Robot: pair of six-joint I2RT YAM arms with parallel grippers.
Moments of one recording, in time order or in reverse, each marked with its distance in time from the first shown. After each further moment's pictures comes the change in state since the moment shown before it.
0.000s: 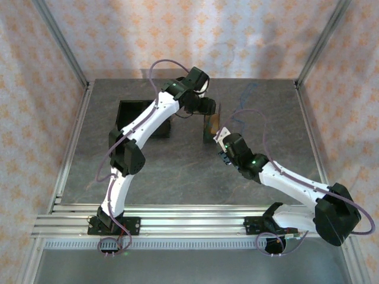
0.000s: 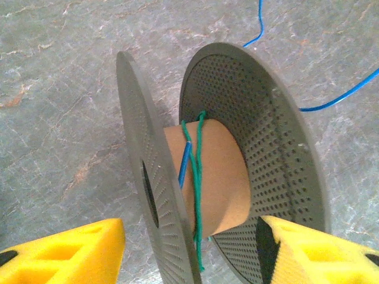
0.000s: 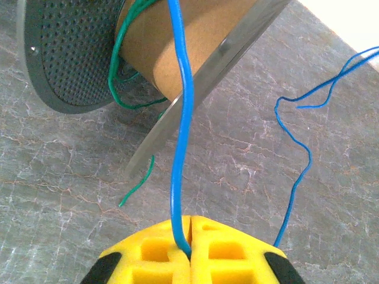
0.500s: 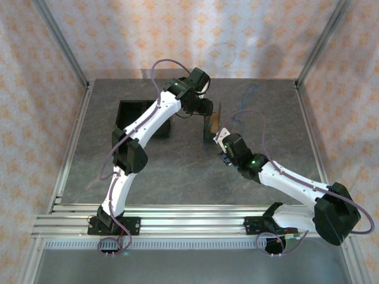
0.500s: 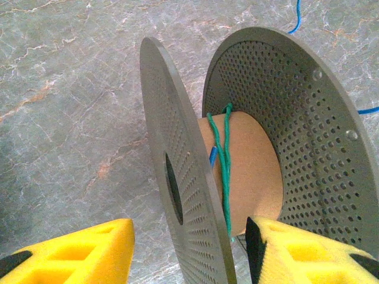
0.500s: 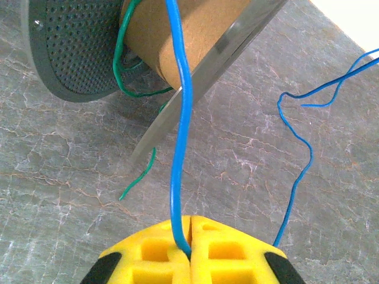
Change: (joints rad) left arm -0.002 0.046 0.064 -0.064 -0.058 0.024; right arm 0.001 0.005 0.000 -0.011 0.002 0.000
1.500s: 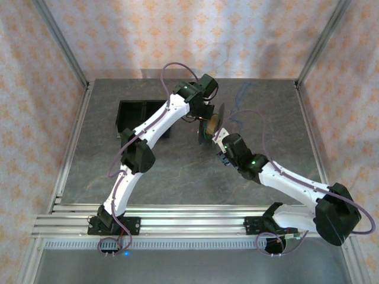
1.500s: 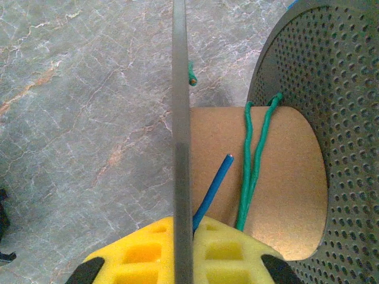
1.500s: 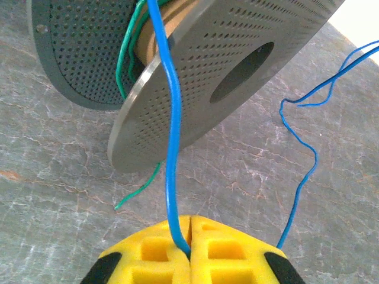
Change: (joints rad) left arm -0.043 0.093 0.097 -0.104 -0.101 0.020; right arm 0.009 -0.010 0.000 0.018 -0.034 0.005
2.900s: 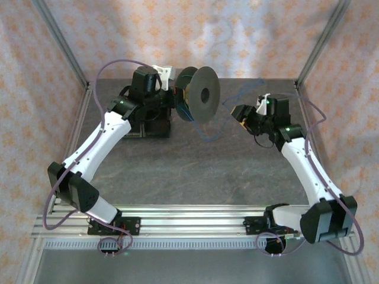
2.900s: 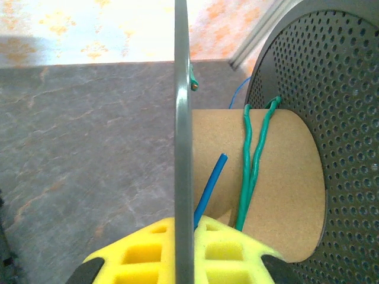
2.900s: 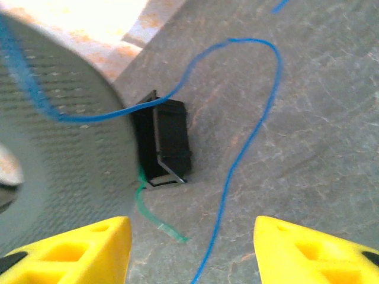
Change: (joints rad) left arm 0.211 -0.790 -0.859 0.740 0.335 0.028; right arm -0.545 0.069 0.419 -0.282 -0.824 1.001
